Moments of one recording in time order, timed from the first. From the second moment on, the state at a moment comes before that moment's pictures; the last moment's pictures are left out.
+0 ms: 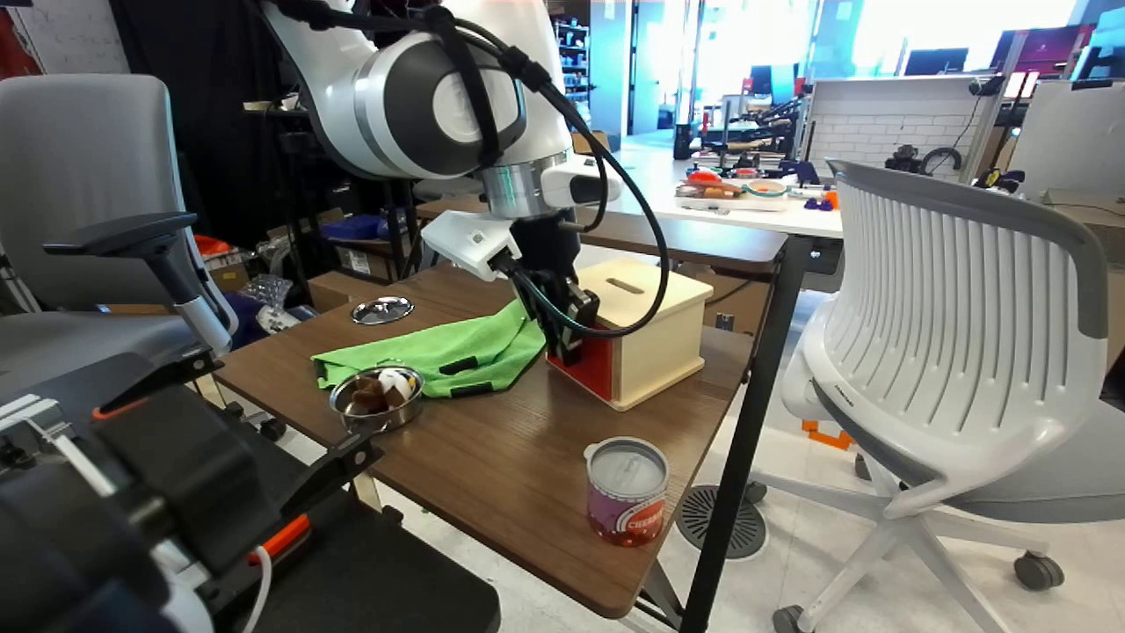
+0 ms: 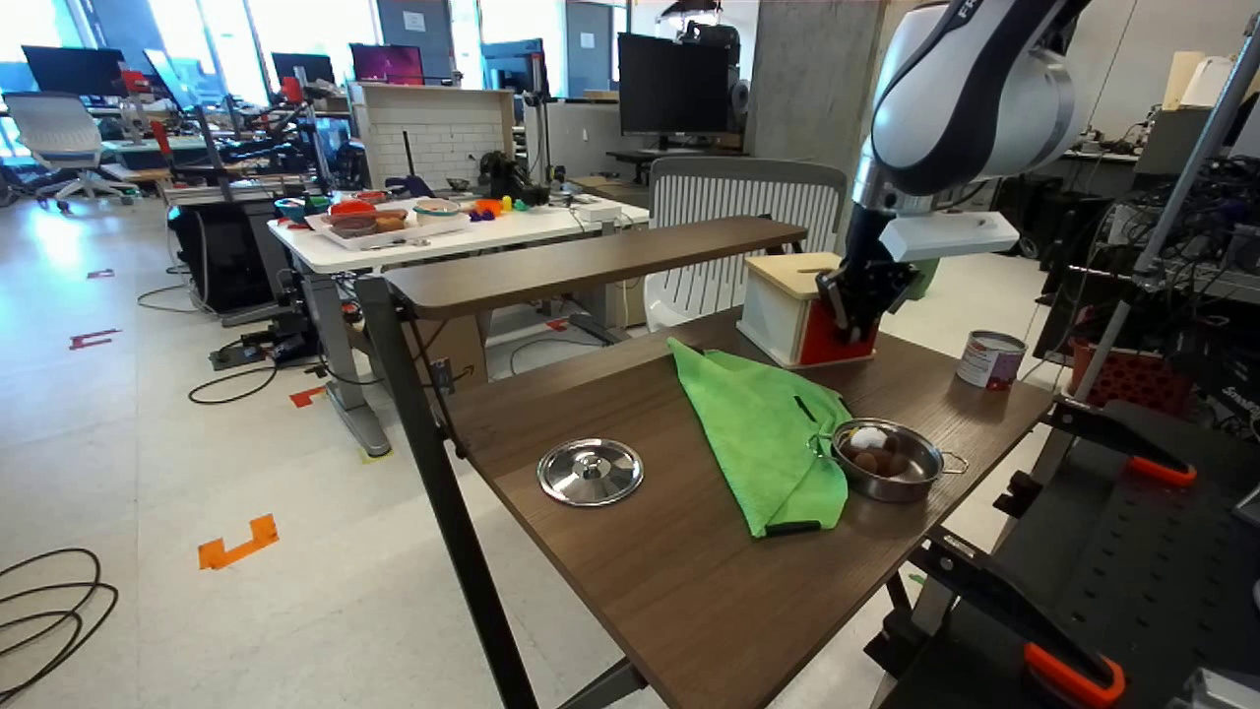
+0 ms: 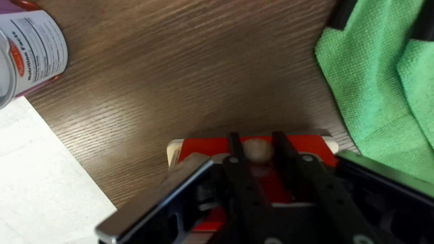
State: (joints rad) arm -0.09 0.66 -0.15 -2.06 -0.02 2.85 0.17
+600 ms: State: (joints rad) arm -0.08 0.60 -0.15 -2.16 -0.02 2.85 0.15
